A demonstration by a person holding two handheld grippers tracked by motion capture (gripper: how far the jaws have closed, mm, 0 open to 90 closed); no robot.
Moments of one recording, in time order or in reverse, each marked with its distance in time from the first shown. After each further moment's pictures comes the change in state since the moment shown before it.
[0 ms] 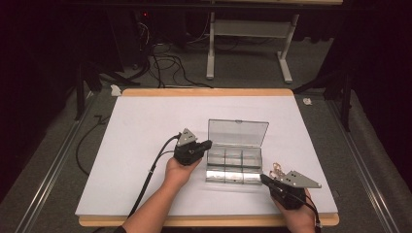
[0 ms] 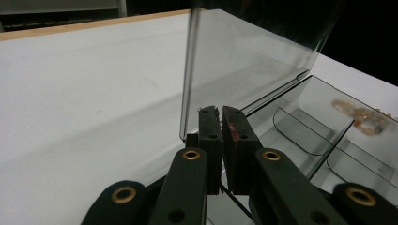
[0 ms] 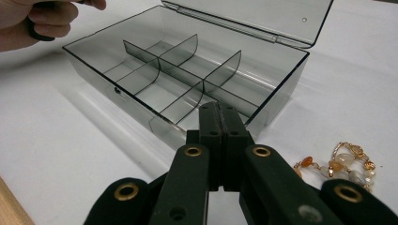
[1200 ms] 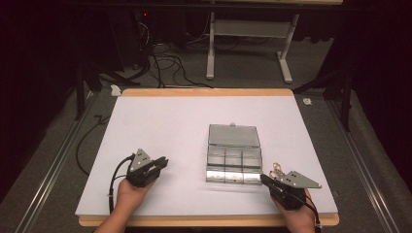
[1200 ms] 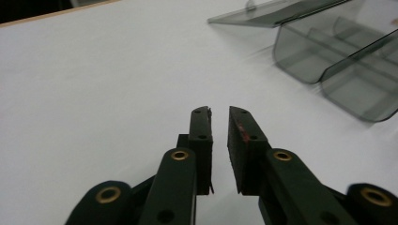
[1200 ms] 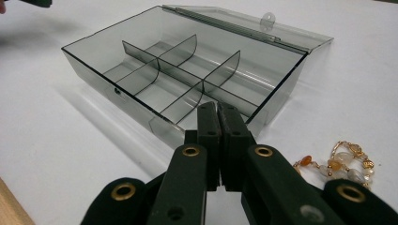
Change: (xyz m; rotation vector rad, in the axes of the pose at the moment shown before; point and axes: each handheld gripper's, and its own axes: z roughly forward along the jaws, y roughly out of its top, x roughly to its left) left arm 0.059 0.012 -0.135 -0.014 0.184 0.159; right arm 0.001 0.001 -0.001 0.003 -0.008 0.005
